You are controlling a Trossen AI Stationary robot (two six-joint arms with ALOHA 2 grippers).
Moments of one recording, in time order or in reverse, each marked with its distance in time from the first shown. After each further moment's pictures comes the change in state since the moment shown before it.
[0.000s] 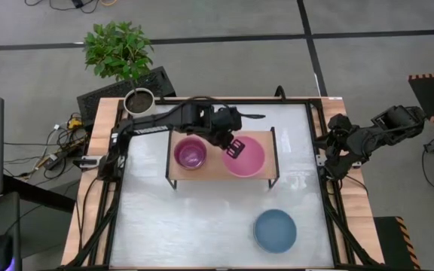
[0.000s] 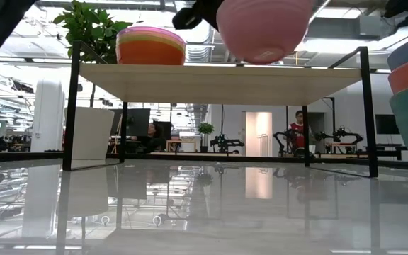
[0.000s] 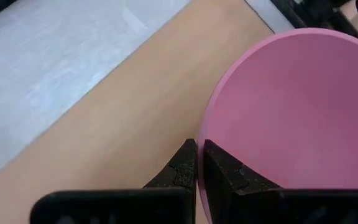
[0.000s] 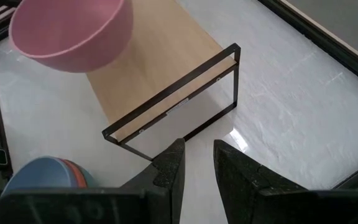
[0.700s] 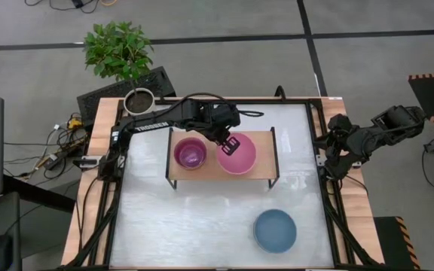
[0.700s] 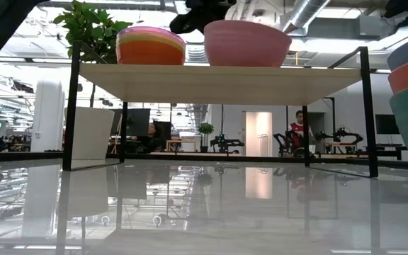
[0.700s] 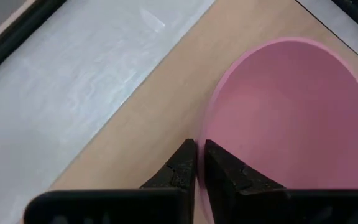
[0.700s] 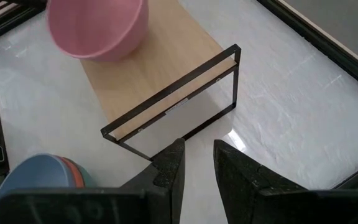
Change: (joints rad) left arm 0.041 0.003 0.000 -0.065 -0.034 0.132; right arm 0.000 0.000 0.000 -0.001 0.000 -0.024
